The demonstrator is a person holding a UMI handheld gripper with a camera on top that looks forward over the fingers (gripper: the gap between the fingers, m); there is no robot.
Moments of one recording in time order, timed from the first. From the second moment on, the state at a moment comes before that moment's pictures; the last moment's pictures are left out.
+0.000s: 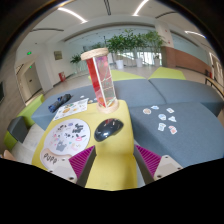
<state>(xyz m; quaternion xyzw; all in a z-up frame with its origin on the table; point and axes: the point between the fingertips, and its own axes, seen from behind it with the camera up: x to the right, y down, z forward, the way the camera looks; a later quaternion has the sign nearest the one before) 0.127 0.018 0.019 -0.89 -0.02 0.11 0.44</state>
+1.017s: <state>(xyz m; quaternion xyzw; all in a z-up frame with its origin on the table) -0.013 0.125 0.134 -0.84 0.00 0.05 0.53</state>
